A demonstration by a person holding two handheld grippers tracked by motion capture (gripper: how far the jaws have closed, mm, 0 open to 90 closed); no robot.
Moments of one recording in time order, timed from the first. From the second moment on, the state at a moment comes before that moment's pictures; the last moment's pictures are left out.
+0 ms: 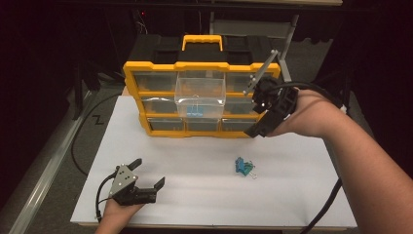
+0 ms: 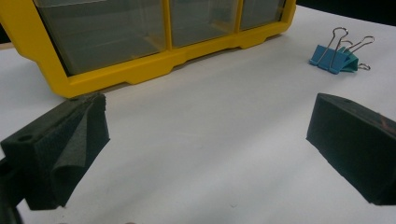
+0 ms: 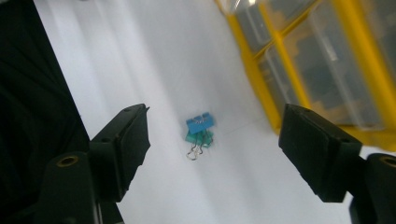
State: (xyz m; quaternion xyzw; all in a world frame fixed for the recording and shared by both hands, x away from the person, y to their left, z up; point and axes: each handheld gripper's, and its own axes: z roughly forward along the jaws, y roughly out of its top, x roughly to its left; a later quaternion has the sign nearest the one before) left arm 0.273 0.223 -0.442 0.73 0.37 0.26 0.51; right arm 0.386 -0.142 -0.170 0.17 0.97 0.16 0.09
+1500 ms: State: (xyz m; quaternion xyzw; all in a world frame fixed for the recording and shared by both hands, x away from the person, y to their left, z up) left arm 0.273 0.222 -0.442 0.73 0.37 0.25 0.51; right arm 0.421 -0.145 -0.368 0.29 0.95 0.13 0.02
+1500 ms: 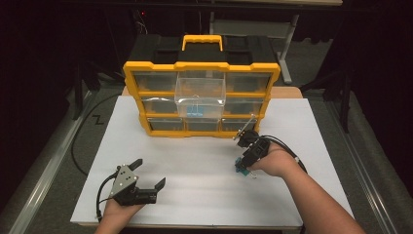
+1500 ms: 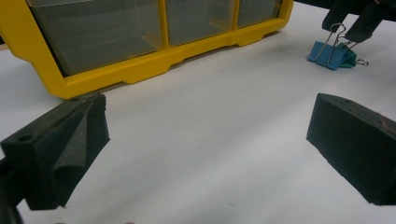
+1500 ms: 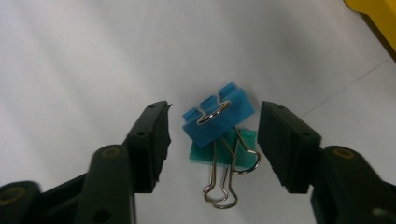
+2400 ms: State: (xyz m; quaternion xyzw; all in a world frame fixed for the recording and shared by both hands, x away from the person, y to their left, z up) left arm 0.273 0.222 -0.442 0.73 0.37 0.25 0.51; right arm 0.411 -0.138 -0.342 0.22 0.96 0.14 0.01
